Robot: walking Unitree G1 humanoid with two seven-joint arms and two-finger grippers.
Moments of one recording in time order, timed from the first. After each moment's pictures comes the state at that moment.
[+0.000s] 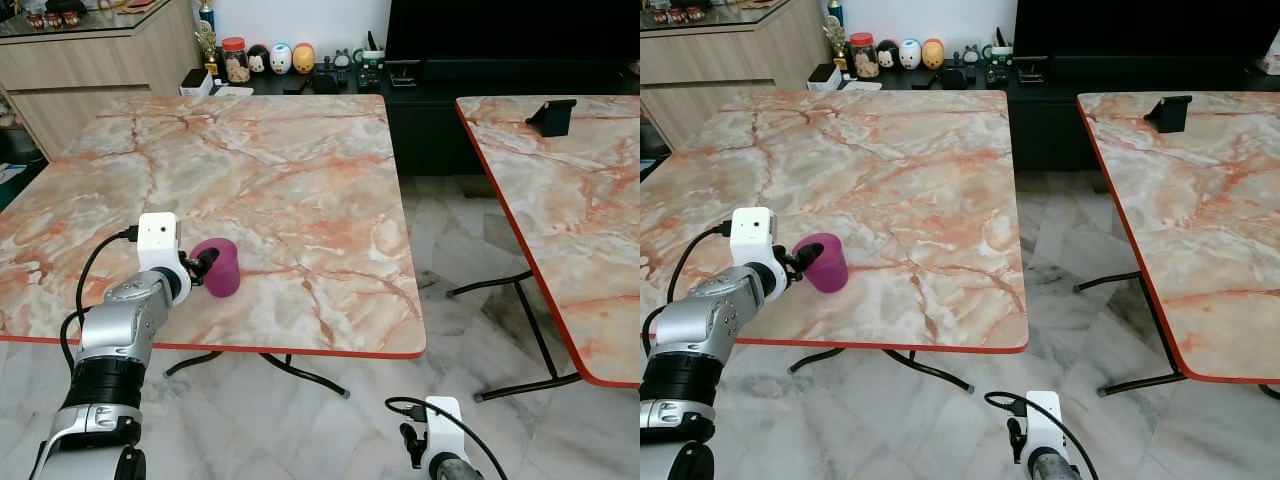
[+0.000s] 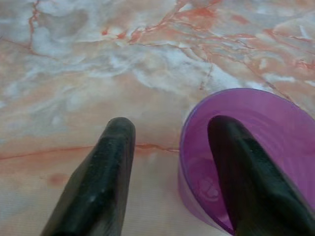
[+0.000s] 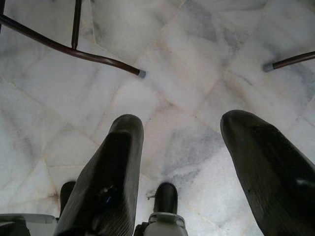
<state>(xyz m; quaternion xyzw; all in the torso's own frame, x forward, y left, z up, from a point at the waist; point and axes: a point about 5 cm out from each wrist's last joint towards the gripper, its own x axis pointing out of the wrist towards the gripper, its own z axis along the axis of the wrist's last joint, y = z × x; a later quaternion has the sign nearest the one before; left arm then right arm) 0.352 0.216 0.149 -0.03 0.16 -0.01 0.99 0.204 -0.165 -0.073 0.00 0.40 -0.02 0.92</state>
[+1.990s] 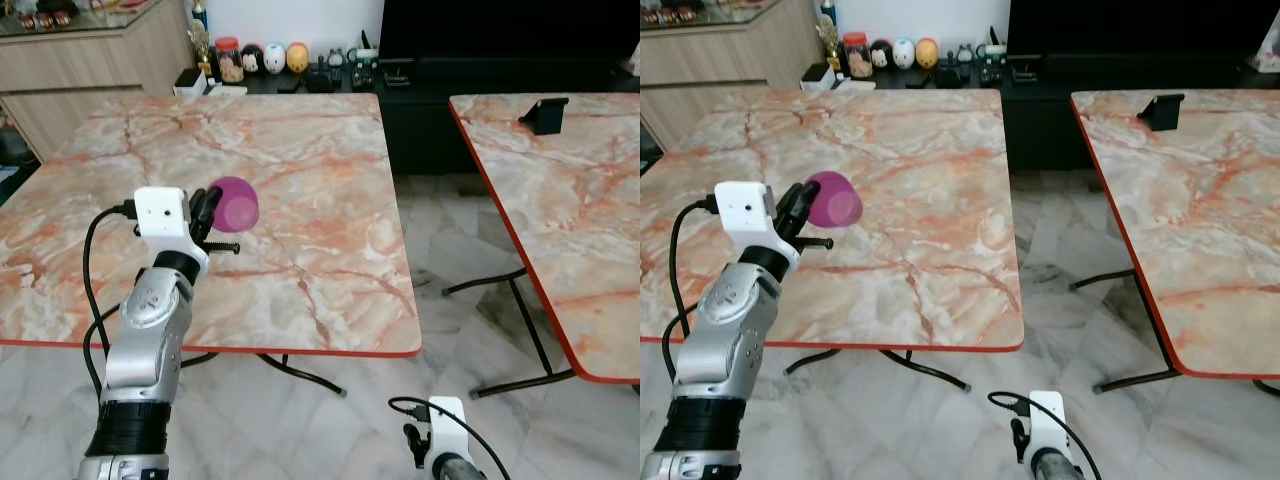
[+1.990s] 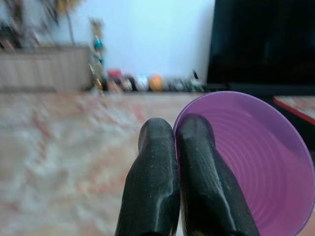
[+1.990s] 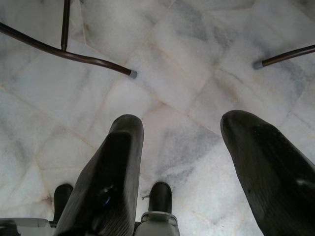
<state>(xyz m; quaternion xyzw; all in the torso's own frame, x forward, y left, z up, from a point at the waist) 0.323 0.181 0.203 -0.01 -0.15 -0.03 0.99 0.204 -0.170 -0.073 -0.01 0.40 -0.02 0.92</state>
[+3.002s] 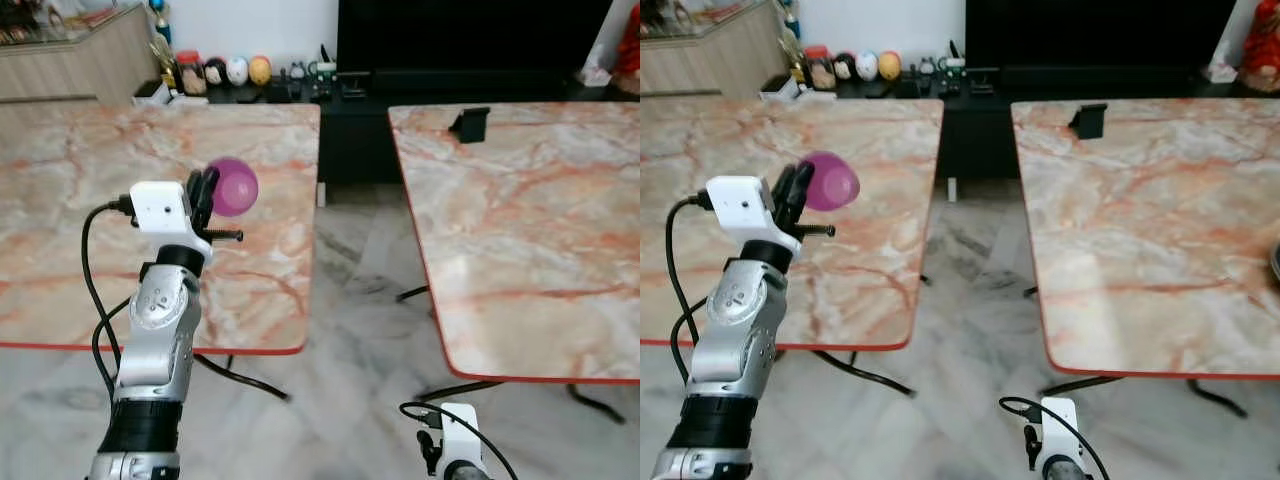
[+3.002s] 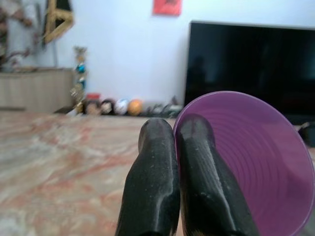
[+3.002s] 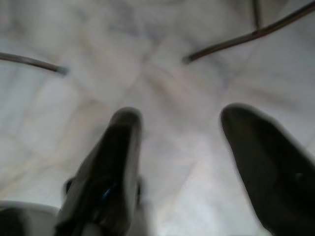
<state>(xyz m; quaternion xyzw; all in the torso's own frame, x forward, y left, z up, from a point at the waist) 0.322 0.183 0.205 -0.02 -0.19 0.00 0.98 0.198 -0.166 -0.076 0.00 0.41 -0.03 0.91</state>
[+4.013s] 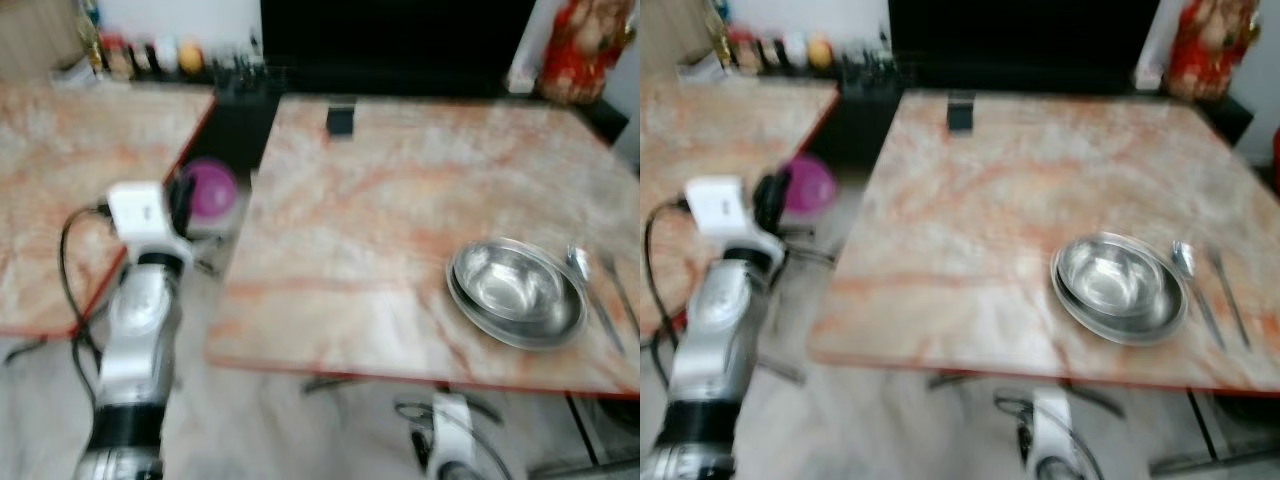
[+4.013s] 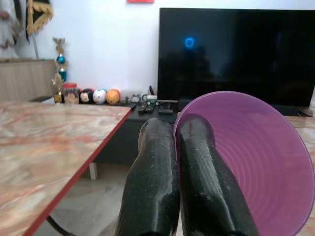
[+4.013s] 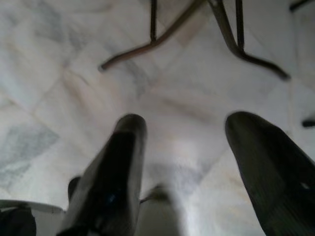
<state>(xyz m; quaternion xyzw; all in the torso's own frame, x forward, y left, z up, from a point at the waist) 0.324 0.198 0.203 -0.01 -0.18 0.02 0.98 0.202 -0.164 -0.075 0.00 0.41 -0.02 0.91</state>
